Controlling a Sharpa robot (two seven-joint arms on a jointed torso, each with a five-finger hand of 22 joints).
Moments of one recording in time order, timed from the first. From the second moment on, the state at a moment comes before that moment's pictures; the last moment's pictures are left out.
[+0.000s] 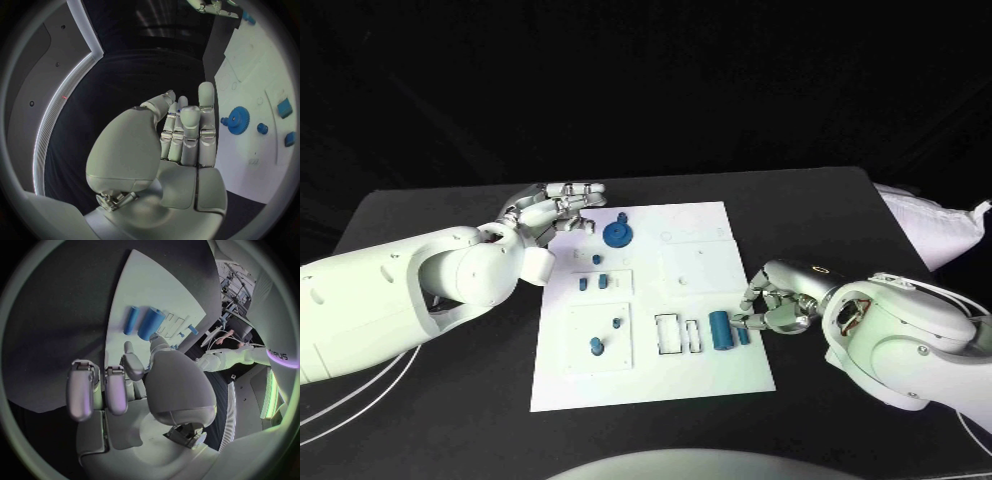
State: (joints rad) left arm 1.20 -0.93 -0.04 1.59 0.09 -0.24 0.30; left_hand 1.41 -0.13 0.42 -0.02 0.10 1.03 0.17 0.13 0.07 1.15 0.10 0.25 0.10 1.28 0.01 1.13 0.71 0.16 1.23 0.11 0.51 0.96; right arm 1.11 -1.13 -0.07 2.02 -1.49 -0.22 -0.57; right_hand 1.23 -0.10 -0.03 0.28 0.32 1.04 0.10 0.20 0.13 1.35 0.02 1.16 1.16 1.46 -0.06 1.47 1.31 0.08 1.46 0.05 1.40 1.28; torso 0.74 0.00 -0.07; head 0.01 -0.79
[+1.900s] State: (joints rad) left arm 1.19 -0.94 -0.04 1.58 0.09 -0.24 0.29; left_hand 1.41 -0.13 0.41 -0.02 0.10 1.02 0.18 0.13 0.07 1.14 0.10 0.25 0.10 1.27 0.01 1.13 0.71 0.16 1.23 0.11 0.51 0.96; right arm 1.04 -1.04 -0.07 1.99 -1.61 -0.24 -0.59; right_hand 1.28 -0.02 -0.07 0.28 0.37 1.08 0.08 0.25 0.15 1.38 0.01 1.21 1.24 1.47 -0.06 1.48 1.31 0.08 1.46 0.04 1.42 1.30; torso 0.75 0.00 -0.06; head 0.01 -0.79
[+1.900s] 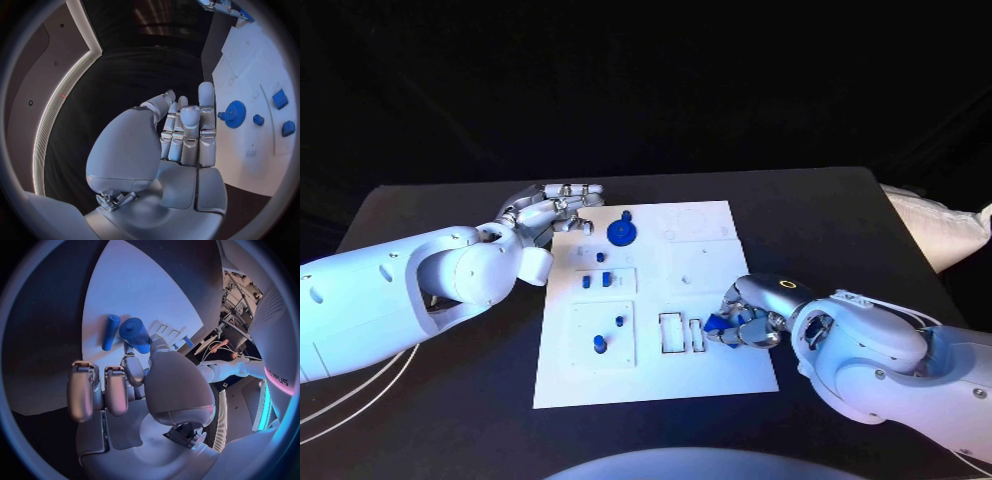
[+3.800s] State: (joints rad) left arm 1.19 -0.94 -0.04 1.59 0.09 -0.23 0.28; left_hand 1.40 -0.12 0.41 -0.02 0.10 1.02 0.18 0.13 0.07 1.14 0.10 0.25 0.10 1.27 0.01 1.13 0.70 0.16 1.23 0.11 0.51 0.96; right arm 1.05 -0.89 -0.06 1.95 -1.39 -0.26 -0.61; right_hand 1.16 0.07 -0.17 0.29 0.29 1.13 0.06 0.28 0.22 1.42 -0.02 1.19 1.27 1.47 -0.08 1.49 1.31 0.06 1.46 0.02 1.43 1.31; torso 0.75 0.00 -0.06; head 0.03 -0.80
